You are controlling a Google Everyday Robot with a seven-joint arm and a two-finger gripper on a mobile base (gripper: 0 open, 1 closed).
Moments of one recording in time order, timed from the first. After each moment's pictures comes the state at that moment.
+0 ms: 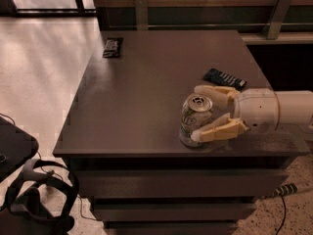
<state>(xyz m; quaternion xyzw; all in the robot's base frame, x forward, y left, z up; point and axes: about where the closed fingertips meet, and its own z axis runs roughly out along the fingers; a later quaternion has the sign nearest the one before) 0.463 -0.105 0.879 -0.51 0.58 0.38 0.51</state>
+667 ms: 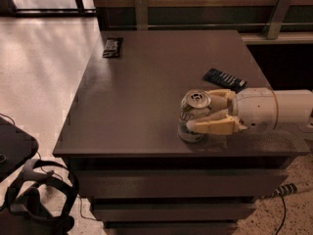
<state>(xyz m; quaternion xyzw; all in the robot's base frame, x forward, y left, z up) 0.463 -0.100 0.880 -0.51 0.57 0.39 0.51</state>
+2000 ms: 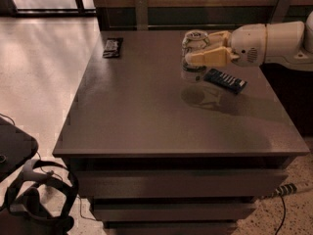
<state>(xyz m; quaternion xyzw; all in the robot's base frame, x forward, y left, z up) 0.607 -0.112 0.946 -0.47 0.64 0.35 0.50</state>
